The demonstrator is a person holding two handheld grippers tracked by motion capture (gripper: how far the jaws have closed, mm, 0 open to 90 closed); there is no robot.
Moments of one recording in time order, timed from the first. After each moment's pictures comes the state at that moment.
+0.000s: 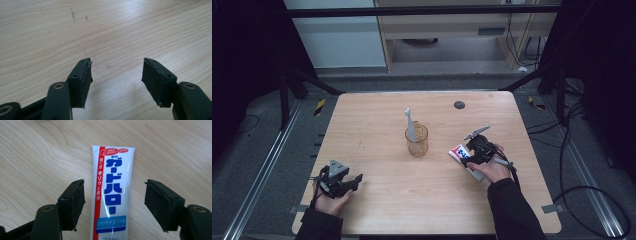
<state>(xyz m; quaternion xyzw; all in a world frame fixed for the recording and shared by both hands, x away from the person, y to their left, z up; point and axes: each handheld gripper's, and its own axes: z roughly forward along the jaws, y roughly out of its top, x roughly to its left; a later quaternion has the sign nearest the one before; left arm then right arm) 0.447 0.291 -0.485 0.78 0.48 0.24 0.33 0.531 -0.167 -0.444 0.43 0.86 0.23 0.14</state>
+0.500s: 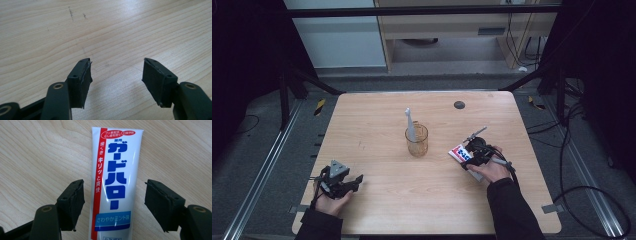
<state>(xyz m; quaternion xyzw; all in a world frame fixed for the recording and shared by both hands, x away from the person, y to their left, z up) 0.447 0.290 -0.486 0.78 0.47 0.24 0.33 0.537 -0.166 -0.458 0.44 0.87 0.20 0.11</state>
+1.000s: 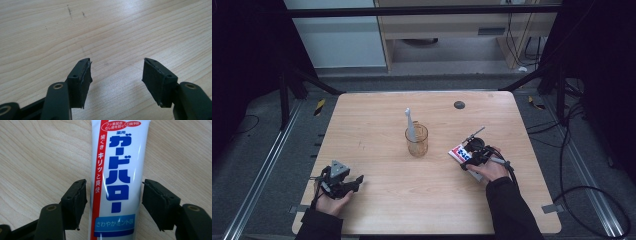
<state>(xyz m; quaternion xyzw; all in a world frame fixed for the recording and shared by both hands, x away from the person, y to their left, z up) 0.447 0.289 -0.487 0.78 0.47 0.24 0.33 0.544 -0.165 -0.468 0.44 0.87 0.19 0.08</state>
